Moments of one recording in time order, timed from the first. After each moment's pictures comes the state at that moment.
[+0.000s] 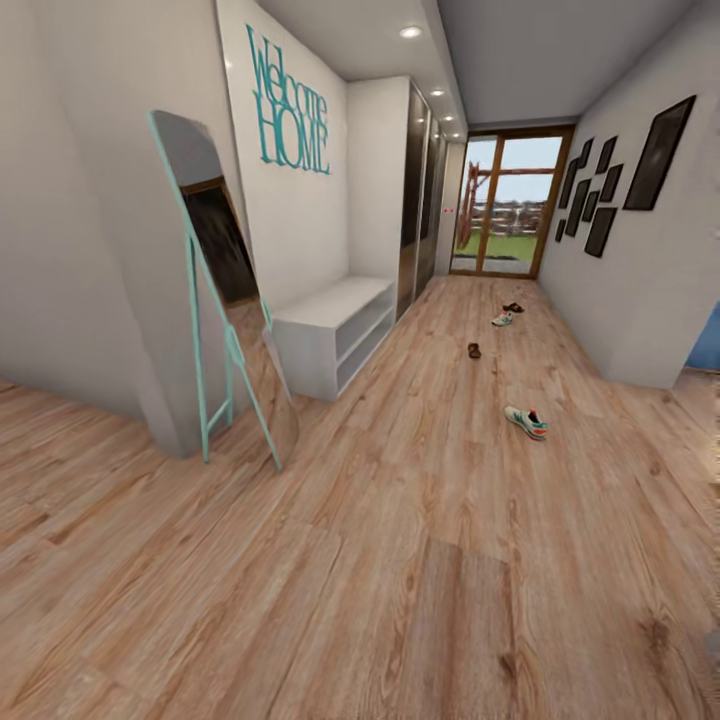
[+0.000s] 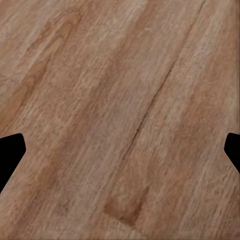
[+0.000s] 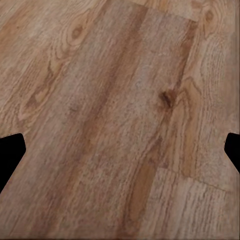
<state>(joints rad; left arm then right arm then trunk) -0.14 0.04 0.07 -0.29 0.05 -0.42 -0.01 -0.06 -0.06 -0.01 -0.53 0.00 -0.36 0.00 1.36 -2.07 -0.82</state>
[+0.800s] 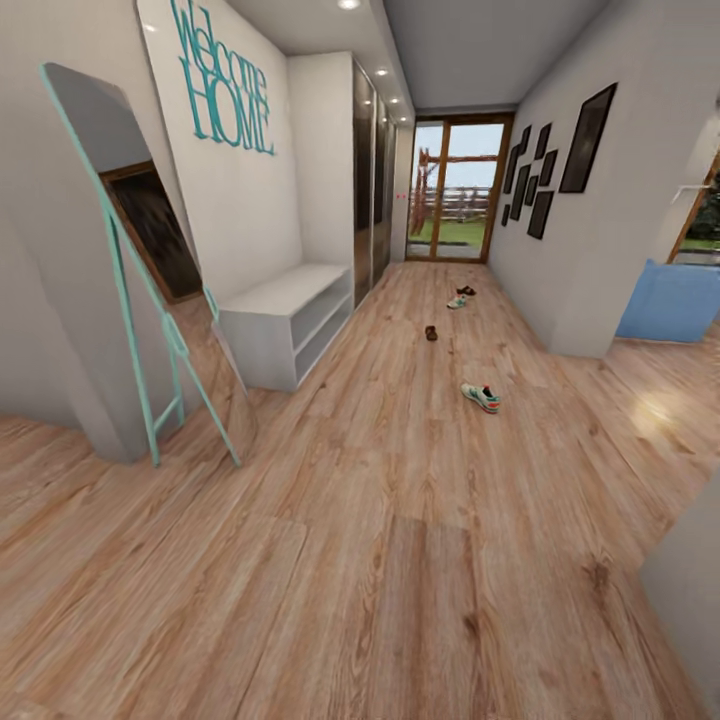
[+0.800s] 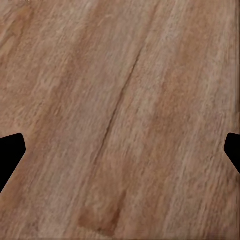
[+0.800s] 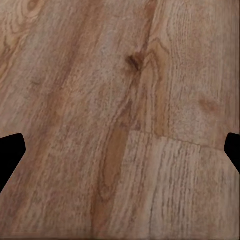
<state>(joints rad) -0.14 0.04 0.08 -0.29 0.05 -0.42 -0.01 -0.06 -0.06 -0.01 -0.53 0.00 -0.36 0.00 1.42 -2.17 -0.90</state>
